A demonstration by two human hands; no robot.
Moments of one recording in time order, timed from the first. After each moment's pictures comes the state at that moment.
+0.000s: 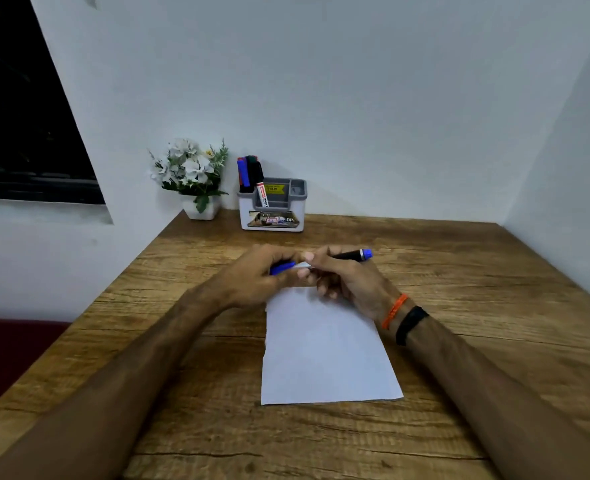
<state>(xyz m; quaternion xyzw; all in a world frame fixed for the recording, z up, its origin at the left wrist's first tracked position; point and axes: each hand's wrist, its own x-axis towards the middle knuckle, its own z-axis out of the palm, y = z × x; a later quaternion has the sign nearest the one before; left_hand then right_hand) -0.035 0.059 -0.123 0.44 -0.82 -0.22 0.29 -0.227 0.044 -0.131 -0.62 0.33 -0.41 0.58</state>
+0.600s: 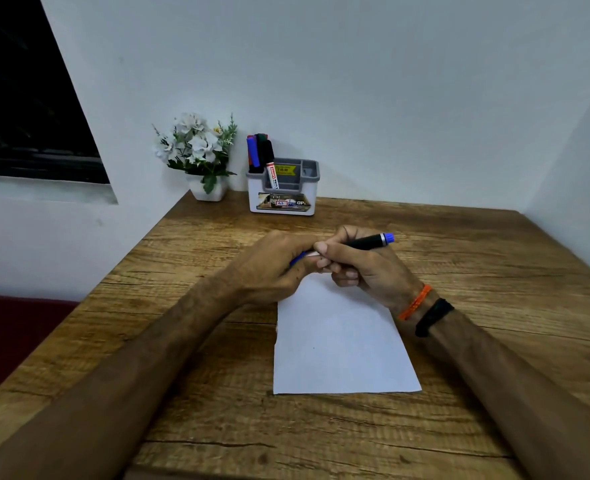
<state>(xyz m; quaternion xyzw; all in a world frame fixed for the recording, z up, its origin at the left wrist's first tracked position) -0.039 0.065 -0.124 0.38 -0.87 -0.10 0.31 -0.225 0.043 -0.131 -0.62 0.24 -0.42 0.62</state>
